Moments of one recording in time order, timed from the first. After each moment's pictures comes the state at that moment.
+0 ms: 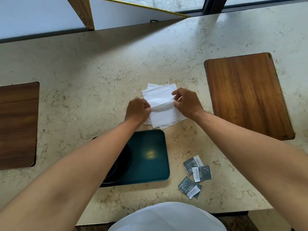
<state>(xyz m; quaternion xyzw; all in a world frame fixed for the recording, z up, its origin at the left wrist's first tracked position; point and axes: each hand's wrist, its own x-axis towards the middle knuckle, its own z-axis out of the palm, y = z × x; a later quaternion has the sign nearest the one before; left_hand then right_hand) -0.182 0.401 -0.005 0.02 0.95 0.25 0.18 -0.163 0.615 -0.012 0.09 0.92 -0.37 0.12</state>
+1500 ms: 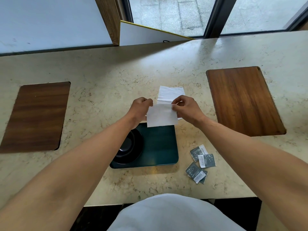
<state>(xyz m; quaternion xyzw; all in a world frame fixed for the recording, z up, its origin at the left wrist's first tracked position) -0.128 0.346 0.074 -0.16 0.74 0.59 0.28 -0.091 0.558 0.057 0.15 0.79 -0.58 0.14</state>
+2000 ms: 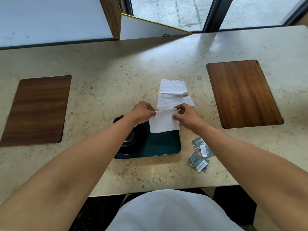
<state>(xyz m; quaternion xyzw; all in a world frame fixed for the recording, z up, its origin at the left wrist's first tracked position) -0.101 0.325 0.055 0.00 0.88 0.37 0.30 -0.042 0.538 0.031 0.21 0.80 -0.54 0.18</state>
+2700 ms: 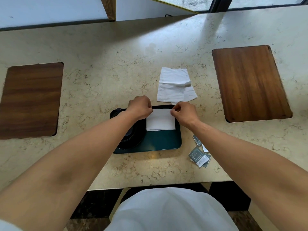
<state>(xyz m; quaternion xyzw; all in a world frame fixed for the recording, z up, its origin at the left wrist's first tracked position) -0.107 0.331 0.031 0.09 0.94 0.13 0.29 -0.042 0.524 0.000 0.19 0.89 -0.38 0.16</state>
